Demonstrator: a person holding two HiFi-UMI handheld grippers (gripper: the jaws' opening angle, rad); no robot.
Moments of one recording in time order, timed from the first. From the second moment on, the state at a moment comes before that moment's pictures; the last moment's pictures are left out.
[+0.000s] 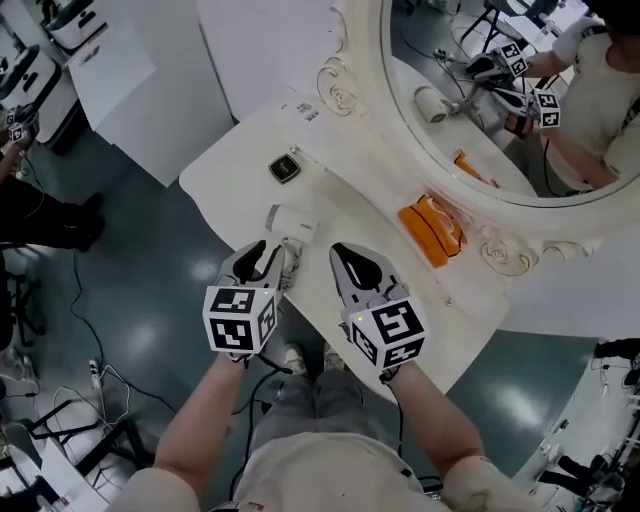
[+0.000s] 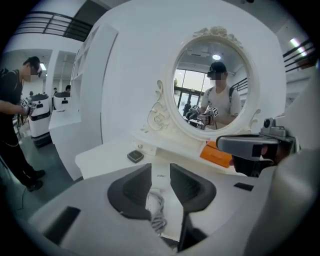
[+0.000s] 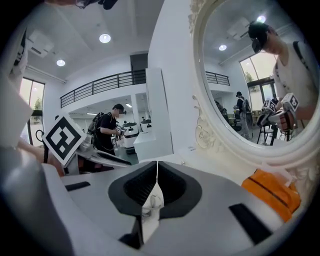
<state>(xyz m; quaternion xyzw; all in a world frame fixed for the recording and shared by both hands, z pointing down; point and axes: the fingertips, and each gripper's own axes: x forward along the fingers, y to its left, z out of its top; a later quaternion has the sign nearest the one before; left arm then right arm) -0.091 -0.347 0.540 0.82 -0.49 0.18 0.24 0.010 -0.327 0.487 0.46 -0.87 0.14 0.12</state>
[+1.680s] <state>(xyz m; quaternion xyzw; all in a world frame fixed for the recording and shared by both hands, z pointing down) -0.108 -0.181 0.242 0.87 -0.49 -0.02 -0.05 0.003 -0.188 0.236 0.37 -0.93 -0.03 0.01</state>
